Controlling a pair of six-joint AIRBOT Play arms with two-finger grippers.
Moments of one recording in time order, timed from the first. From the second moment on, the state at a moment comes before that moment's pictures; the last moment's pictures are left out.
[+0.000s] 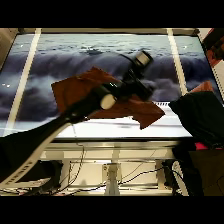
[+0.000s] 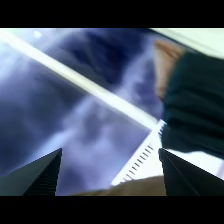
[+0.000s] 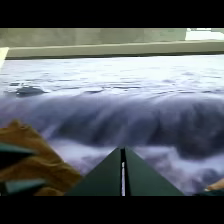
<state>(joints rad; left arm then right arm) -0.86 -1.42 1.43 1.26 -0.33 -1.27 -0.47 -0.65 1.55 -1.04 1.32 1.29</state>
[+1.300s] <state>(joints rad) -0.04 -0.80 1.08 1.26 -0.88 -1.39 0.11 -0.89 0.81 -1.27 1.06 0.70</state>
